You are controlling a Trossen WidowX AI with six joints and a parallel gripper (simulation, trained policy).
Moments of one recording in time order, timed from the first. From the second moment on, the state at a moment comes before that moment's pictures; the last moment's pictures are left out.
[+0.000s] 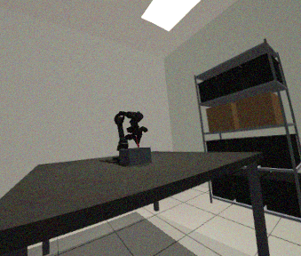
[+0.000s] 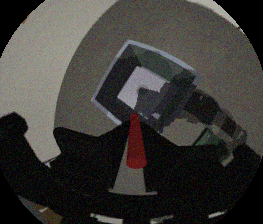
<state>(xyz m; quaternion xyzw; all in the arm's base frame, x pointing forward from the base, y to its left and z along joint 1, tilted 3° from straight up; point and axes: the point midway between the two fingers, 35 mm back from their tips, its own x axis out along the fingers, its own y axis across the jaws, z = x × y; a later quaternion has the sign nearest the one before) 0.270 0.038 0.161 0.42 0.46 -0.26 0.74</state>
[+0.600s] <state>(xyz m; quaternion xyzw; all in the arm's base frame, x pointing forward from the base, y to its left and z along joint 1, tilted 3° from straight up) 0.298 0.007 0.140 0.43 0.46 -0.30 0.72</state>
